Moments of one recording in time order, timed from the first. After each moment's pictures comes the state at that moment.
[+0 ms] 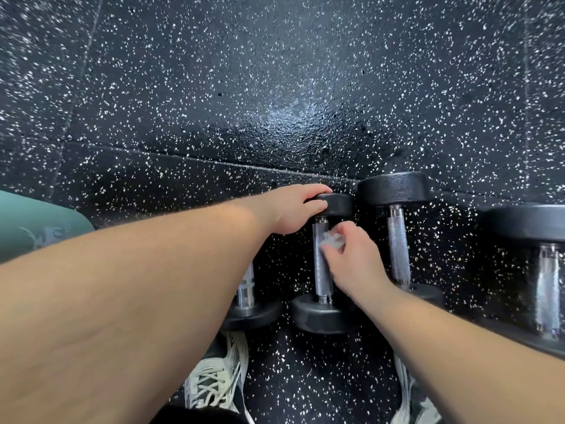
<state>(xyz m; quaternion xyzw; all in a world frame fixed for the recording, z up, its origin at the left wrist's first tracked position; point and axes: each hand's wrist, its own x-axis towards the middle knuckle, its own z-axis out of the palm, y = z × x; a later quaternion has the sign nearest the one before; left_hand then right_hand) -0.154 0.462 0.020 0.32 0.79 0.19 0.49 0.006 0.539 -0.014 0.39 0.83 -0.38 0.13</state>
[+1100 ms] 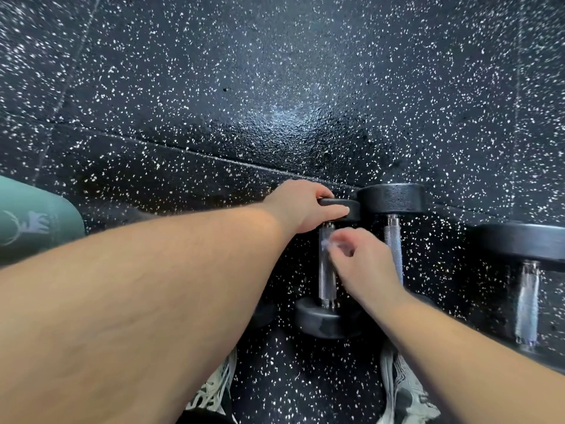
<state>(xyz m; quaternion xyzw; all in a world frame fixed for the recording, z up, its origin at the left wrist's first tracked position) -0.147 0.473 0.007 0.29 0.85 0.19 0.40 0.008 0.551 0.004 0.33 0.88 -0.33 0.10</state>
